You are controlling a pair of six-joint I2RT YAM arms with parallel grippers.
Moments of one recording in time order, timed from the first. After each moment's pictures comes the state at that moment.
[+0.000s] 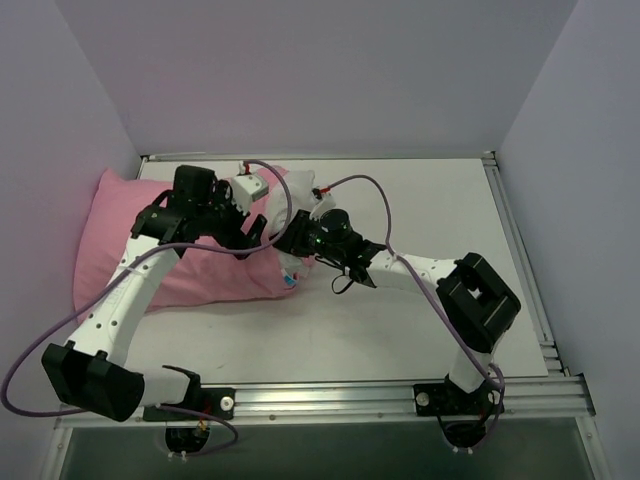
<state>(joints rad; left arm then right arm) -0.32 1.32 1.42 -0.86 0.35 0.37 0.79 1.76 1.04 0.47 -0.17 0.89</state>
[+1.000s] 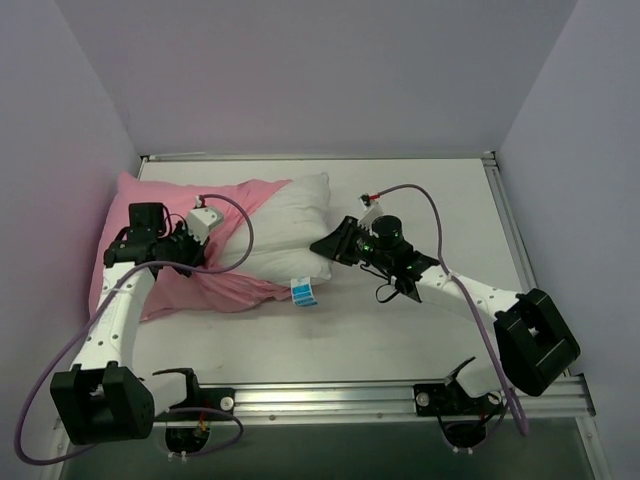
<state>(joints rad) 0.04 1.18 1.03 -0.80 0.40 0.66 0.62 1.42 0.76 0.36 -0.28 0.91</state>
